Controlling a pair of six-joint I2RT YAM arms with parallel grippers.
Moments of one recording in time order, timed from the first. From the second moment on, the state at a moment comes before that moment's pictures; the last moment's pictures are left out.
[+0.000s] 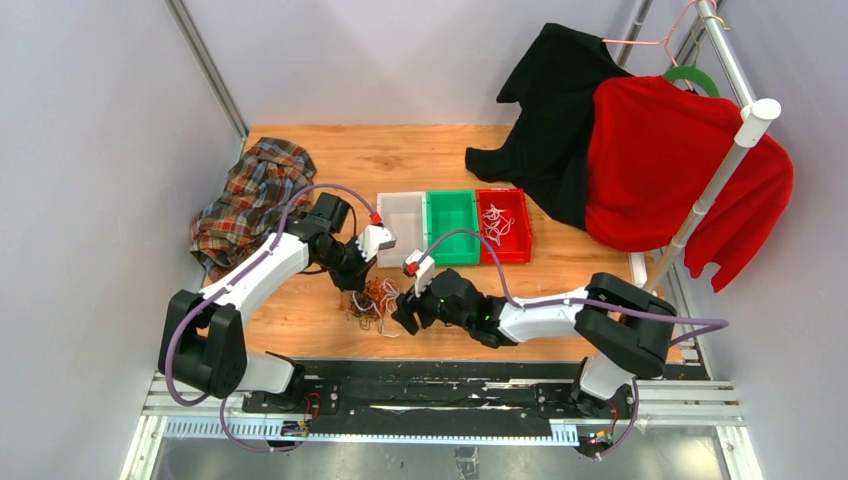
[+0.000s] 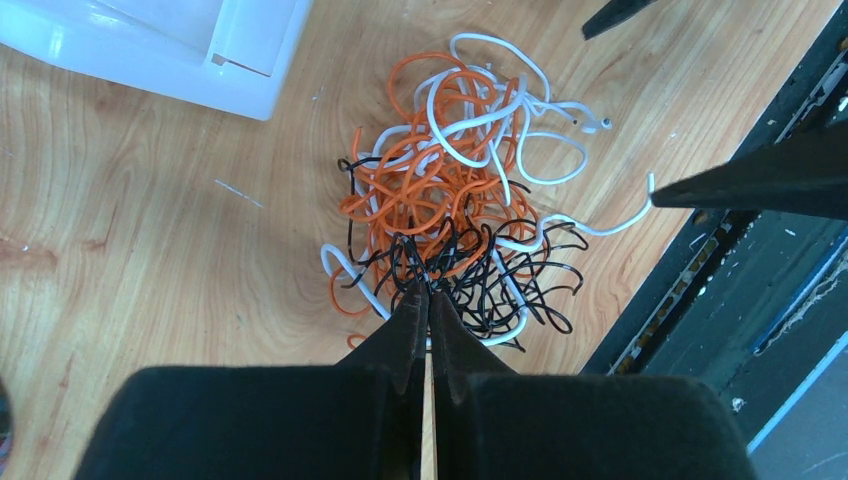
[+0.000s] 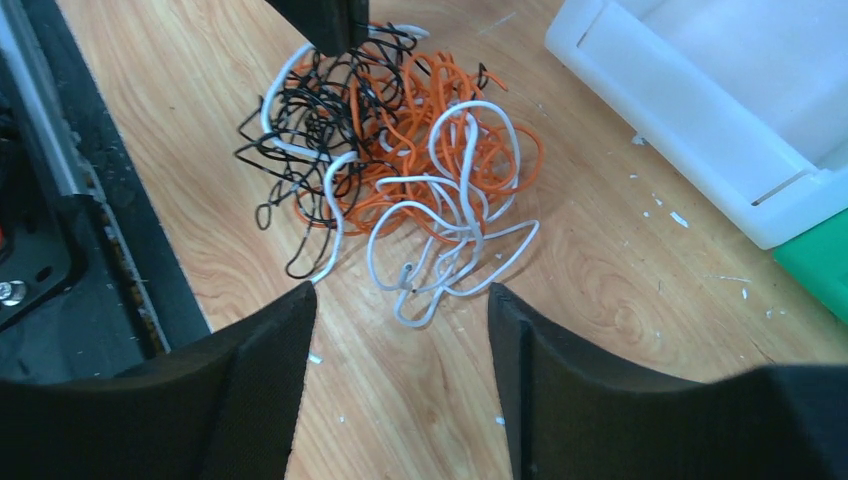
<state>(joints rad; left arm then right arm) -0.34 1.36 0.91 -0.80 0.47 0.62 1.12 1.58 0.64 0.52 0.03 0.21</state>
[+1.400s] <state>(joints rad) -0.34 1.31 0.76 -0.70 0.26 0.78 0.71 0.66 0.64 -0.07 0.43 0.22</state>
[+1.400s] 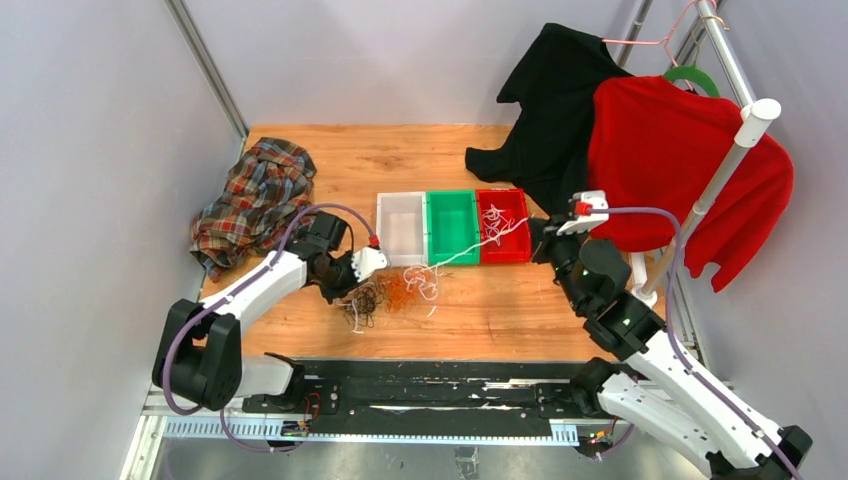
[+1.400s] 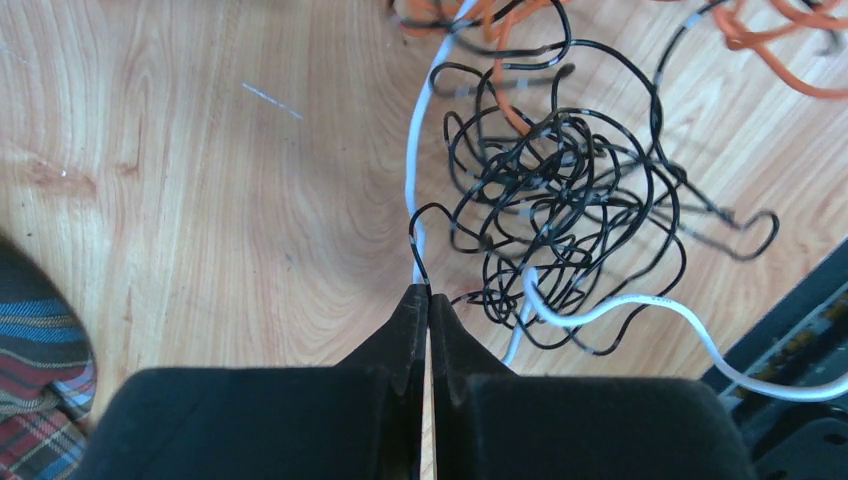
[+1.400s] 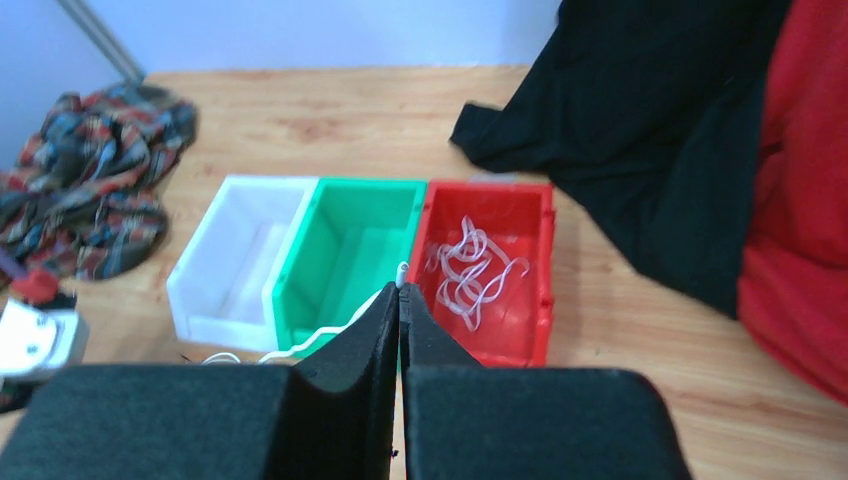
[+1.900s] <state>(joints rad) -0.33 1.23 0.55 -0.55 -0.04 1.02 0.46 0.72 1.01 -0.11 0.44 0.09</state>
